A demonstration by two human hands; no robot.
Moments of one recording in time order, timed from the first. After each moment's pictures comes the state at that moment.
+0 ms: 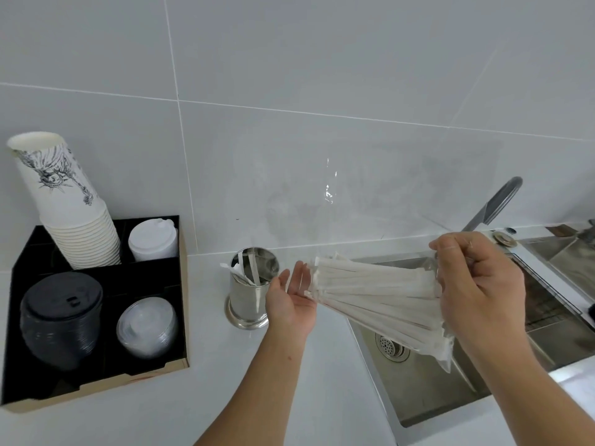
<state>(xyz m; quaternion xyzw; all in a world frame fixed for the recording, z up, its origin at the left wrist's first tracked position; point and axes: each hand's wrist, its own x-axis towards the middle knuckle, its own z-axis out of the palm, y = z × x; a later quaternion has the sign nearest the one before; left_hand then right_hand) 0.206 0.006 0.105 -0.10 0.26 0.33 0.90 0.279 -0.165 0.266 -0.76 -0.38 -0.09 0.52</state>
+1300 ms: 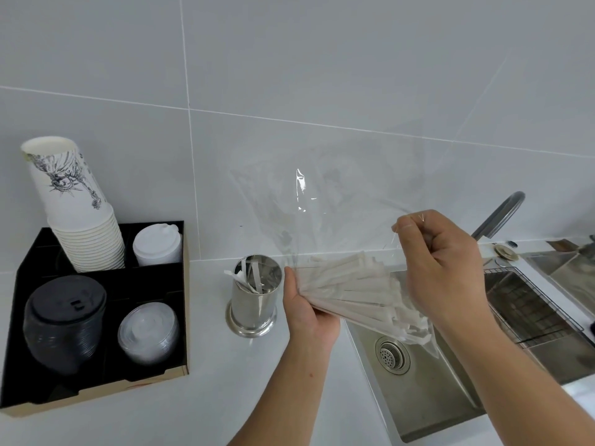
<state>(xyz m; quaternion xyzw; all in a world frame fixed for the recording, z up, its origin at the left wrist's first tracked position) 0.223 -0.016 0.122 -0.02 0.16 0.35 0.92 0.269 -0.115 0.286 -0.75 -0.42 -0.06 0.51</state>
